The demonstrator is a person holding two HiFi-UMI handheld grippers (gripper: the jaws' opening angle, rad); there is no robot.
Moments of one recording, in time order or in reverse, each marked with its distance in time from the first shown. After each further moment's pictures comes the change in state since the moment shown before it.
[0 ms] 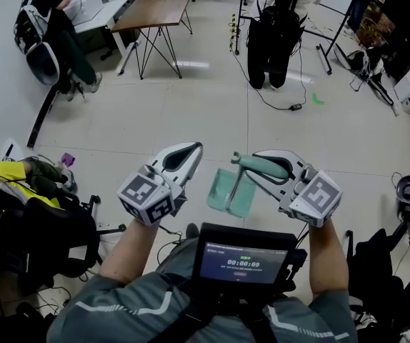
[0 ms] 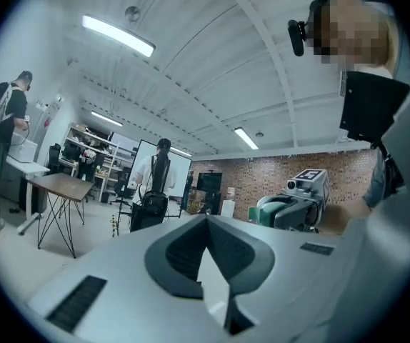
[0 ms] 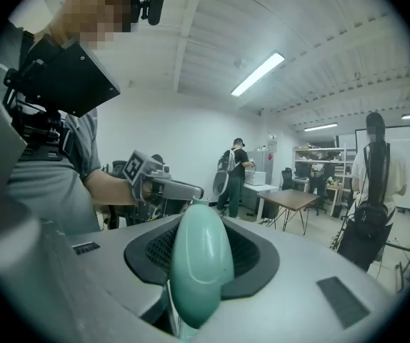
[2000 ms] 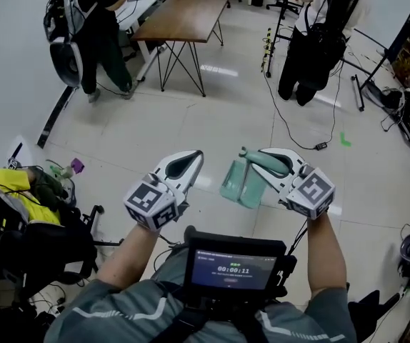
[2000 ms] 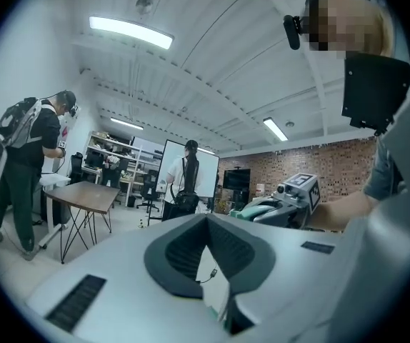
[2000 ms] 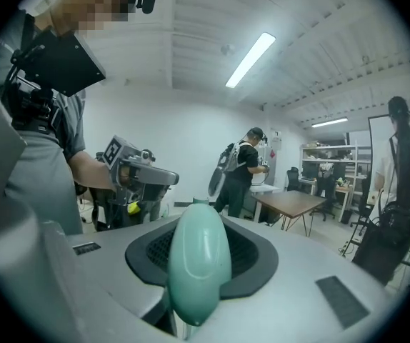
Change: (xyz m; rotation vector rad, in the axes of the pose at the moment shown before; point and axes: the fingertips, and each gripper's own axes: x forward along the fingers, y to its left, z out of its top) left arm 0.220 0.280 0.028 0.017 0.025 0.212; right arm 0.179 -0.375 -0.040 -0.031 -0.012 0.071
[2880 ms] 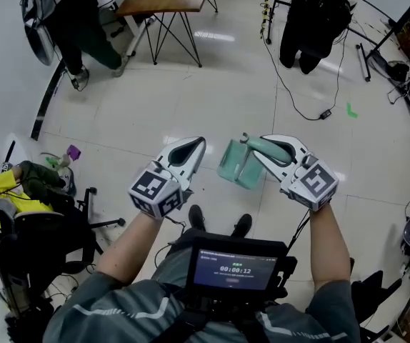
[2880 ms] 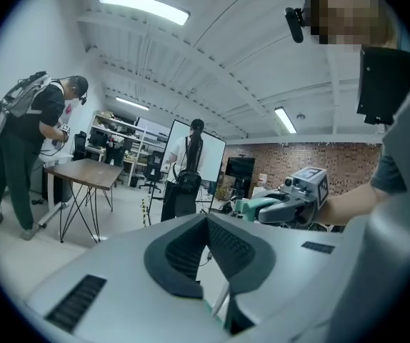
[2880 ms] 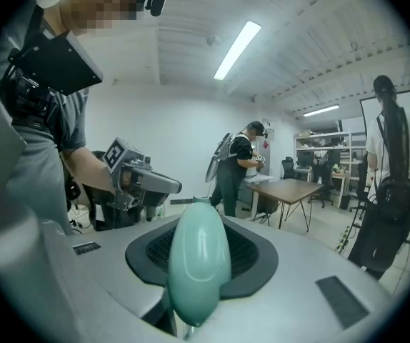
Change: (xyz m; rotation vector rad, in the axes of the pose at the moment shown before) left arm 0.079 0.123 -0.070 -0.055 0.107 -0.018; right arm 0.100 -0.082 -0.060 0.067 0.025 -0.028
